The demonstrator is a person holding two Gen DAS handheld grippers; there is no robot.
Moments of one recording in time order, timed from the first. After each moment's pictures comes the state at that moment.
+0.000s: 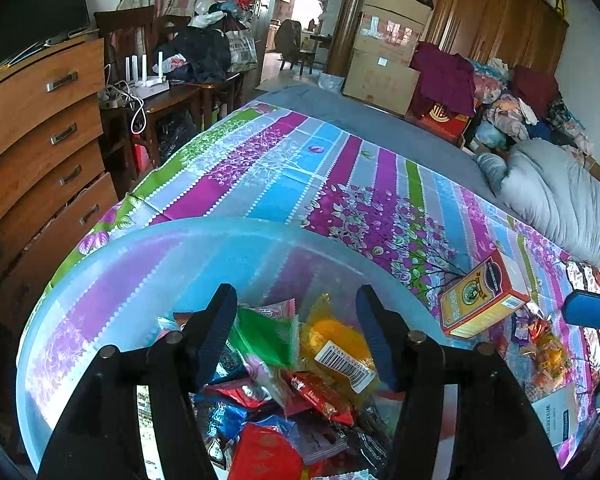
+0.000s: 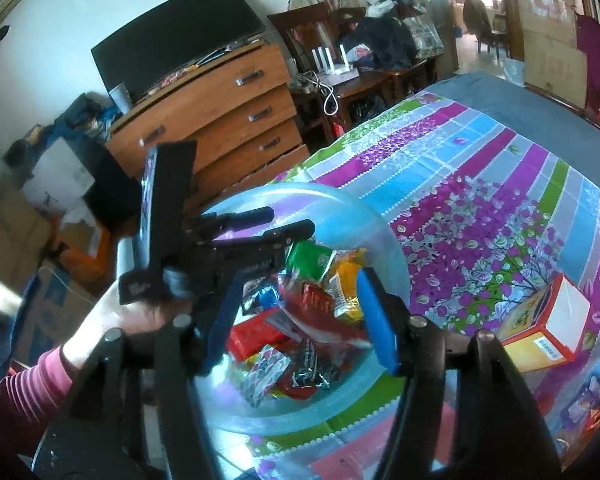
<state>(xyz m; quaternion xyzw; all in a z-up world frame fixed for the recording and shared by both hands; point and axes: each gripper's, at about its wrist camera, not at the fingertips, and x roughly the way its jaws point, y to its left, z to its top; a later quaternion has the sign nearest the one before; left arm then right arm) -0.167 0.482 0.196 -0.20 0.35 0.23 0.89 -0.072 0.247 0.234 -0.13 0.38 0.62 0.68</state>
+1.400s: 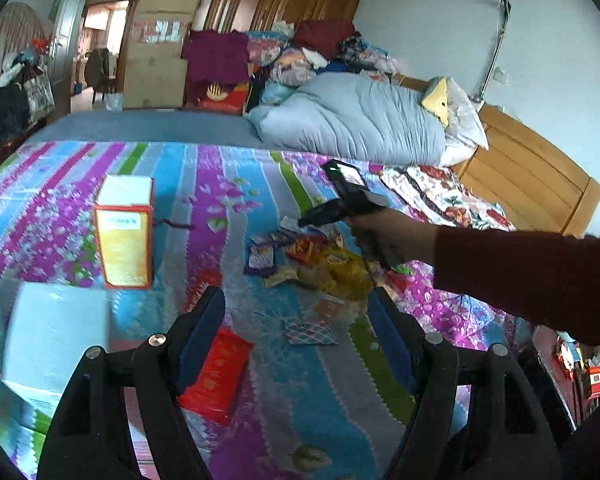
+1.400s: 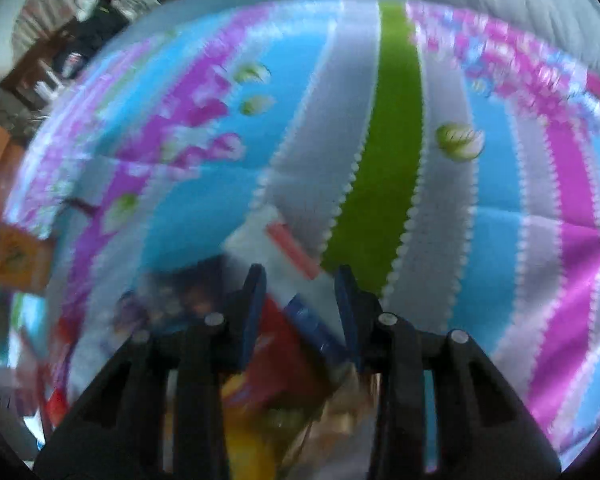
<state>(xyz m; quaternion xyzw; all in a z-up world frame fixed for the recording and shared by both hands) -0.107 0.102 0.193 -0.11 0.32 -0.09 0.94 0.330 -0.073 -0.006 -0.06 0.55 0.28 0.78</state>
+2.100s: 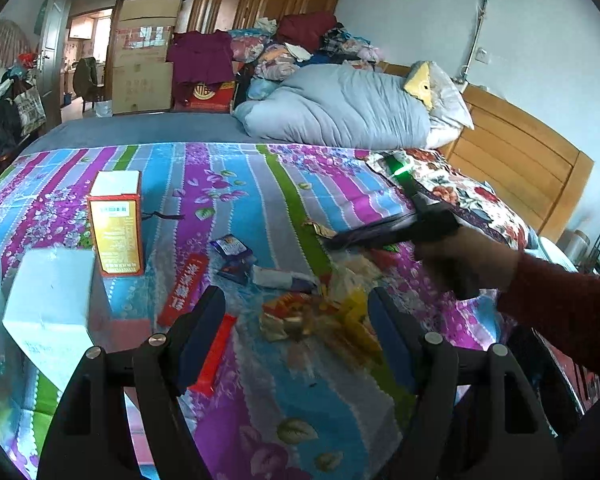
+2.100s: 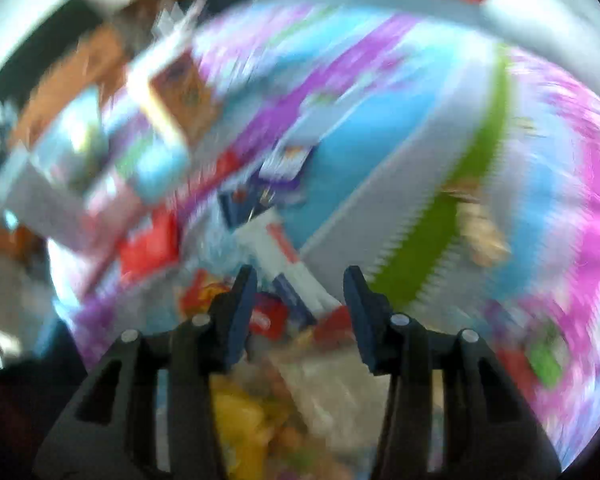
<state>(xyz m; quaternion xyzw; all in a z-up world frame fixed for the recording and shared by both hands) -0.143 0.074 0.195 -0.09 0.32 -0.10 0.94 0.100 -0.170 0.091 -0.09 0.47 0.42 0.77</state>
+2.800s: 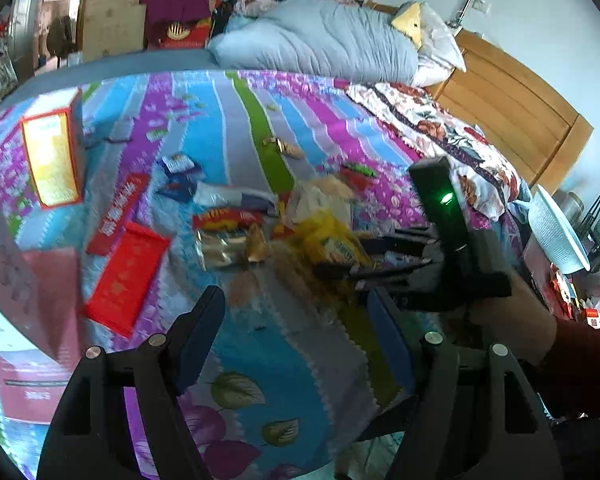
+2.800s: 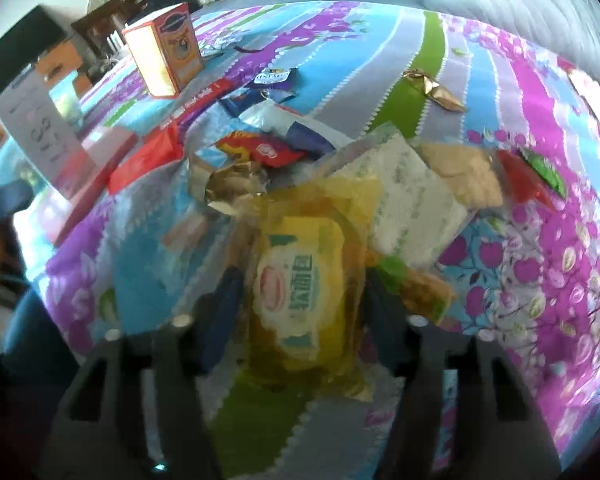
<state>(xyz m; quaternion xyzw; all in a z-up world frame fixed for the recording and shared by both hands) -0.127 0.019 0.123 -0.09 0.43 -0.14 0.89 0.006 -0.168 0.034 -0.11 0.48 0.34 0.80</state>
